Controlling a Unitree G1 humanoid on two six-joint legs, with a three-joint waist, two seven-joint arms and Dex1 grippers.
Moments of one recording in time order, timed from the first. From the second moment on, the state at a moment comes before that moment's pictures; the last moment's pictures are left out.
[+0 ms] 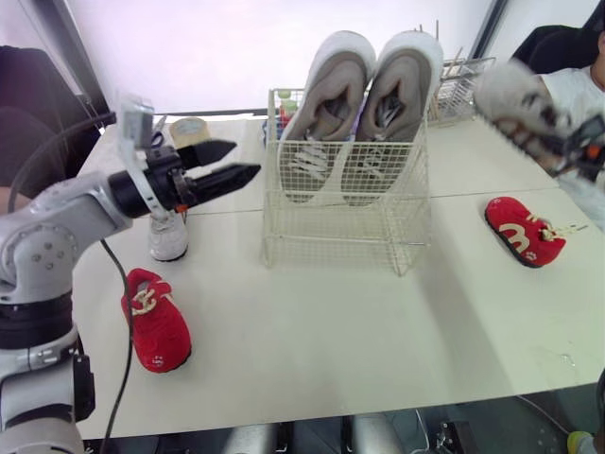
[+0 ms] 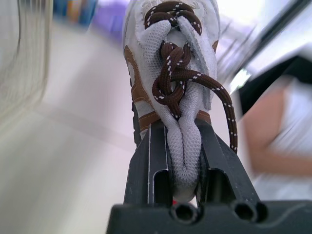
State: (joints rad) left arm -0.71 0.75 0.25 -0.16 -1.04 0.91 -0.72; right arm -0.73 -1.10 -0.25 0.14 0.20 0.46 0.69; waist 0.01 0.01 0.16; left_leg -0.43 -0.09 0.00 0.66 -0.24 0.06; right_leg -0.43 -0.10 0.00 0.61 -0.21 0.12
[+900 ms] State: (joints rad) left arm -0.92 0.80 0.25 0.03 -1.12 1.17 -0.89; right arm -0.93 -0.81 0.12 -0.10 0.10 -0.22 1.01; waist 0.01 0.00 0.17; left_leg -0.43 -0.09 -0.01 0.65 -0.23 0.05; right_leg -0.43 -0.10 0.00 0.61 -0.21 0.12
